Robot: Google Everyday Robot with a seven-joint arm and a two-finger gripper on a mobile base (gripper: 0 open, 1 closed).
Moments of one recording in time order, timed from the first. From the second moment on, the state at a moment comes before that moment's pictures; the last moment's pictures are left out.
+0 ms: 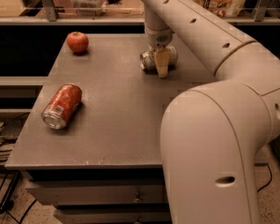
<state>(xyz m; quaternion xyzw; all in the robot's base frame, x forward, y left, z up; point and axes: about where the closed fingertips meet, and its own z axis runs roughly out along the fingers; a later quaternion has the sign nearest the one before) 0.741 -0.060 0.838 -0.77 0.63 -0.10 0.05</state>
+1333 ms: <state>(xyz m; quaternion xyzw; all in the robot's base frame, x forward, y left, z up) 0.690 -0.053 0.926 -0.75 0.64 -0.04 0.18</state>
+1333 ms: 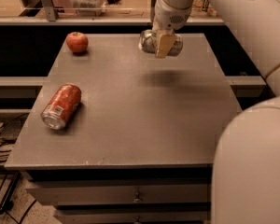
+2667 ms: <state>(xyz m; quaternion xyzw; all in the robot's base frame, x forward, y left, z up) 0.642 -0.074 0.934 -0.60 0.63 0.24 0.43</state>
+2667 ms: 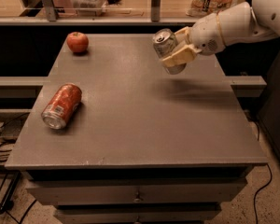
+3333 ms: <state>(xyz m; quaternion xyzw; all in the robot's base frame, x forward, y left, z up) 0.636 -0.083 0.919 -0.53 0.63 0.28 0.50</state>
